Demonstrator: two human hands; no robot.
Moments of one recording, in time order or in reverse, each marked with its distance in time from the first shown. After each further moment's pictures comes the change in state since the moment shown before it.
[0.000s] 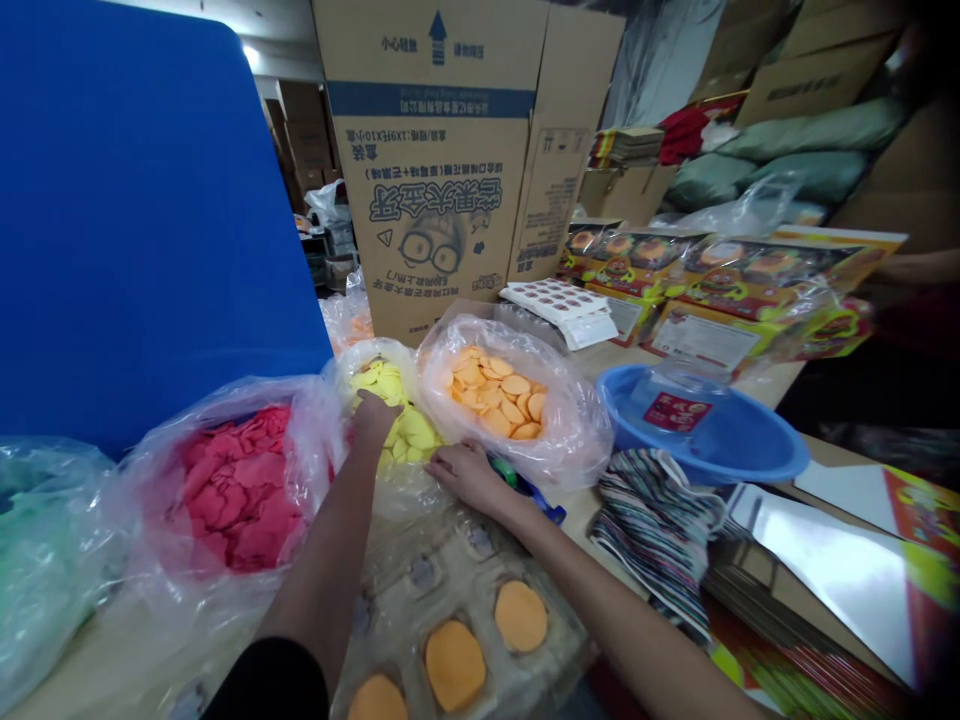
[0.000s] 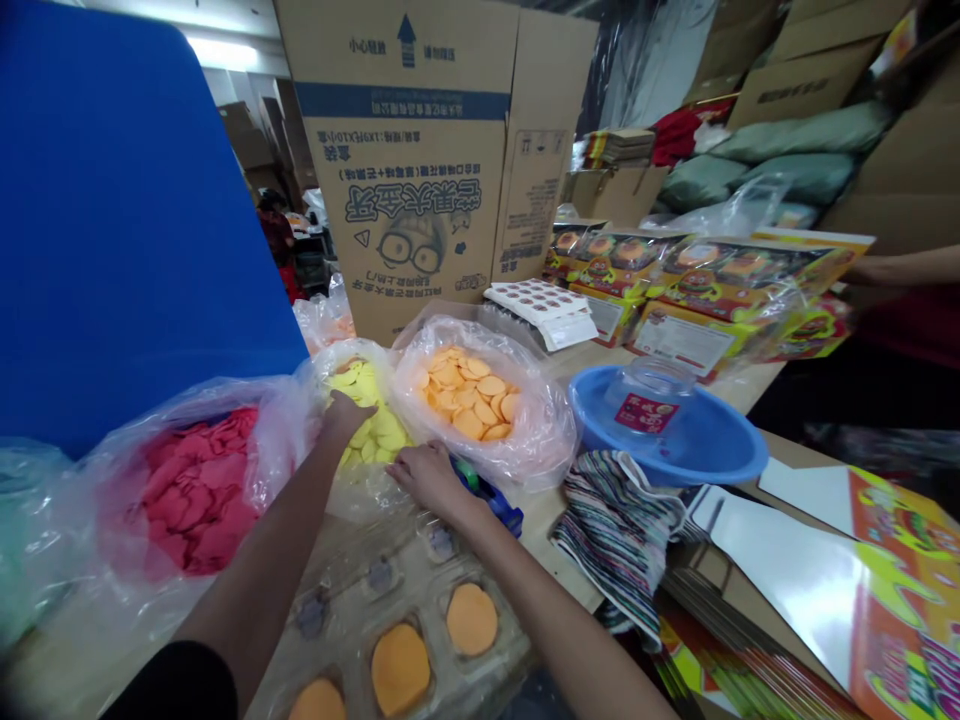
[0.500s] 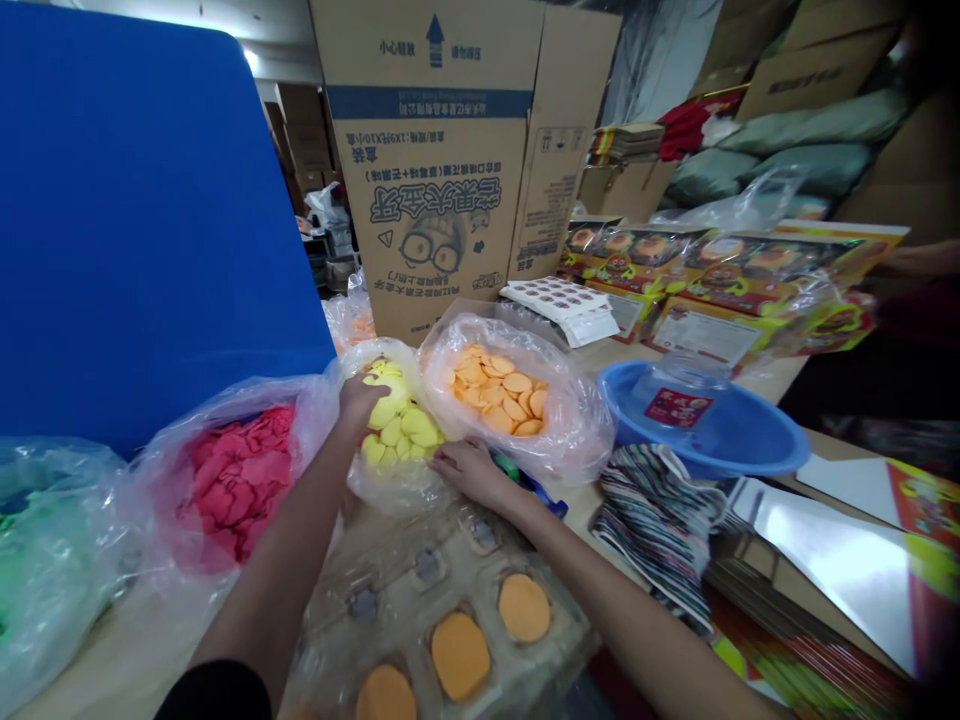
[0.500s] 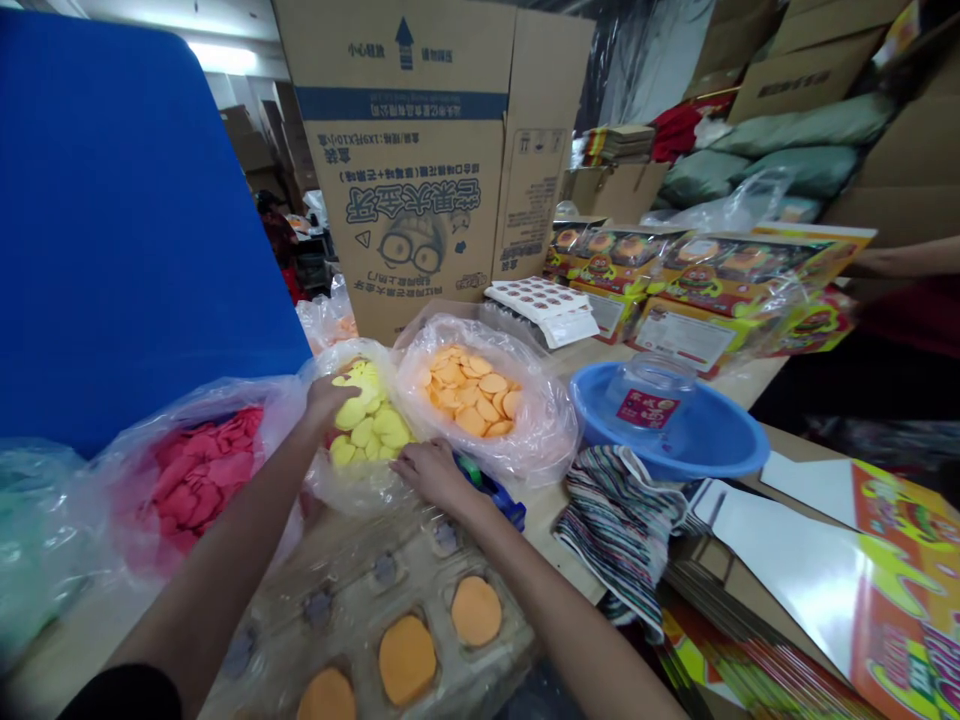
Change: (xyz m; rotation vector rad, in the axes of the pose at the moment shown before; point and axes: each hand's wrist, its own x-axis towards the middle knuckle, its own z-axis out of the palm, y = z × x) left_hand 0.003 -0.005 -0.048 -0.608 -0.101 0.064; right_hand -0.003 0.000 -0.003 0.154 0.047 -0.027
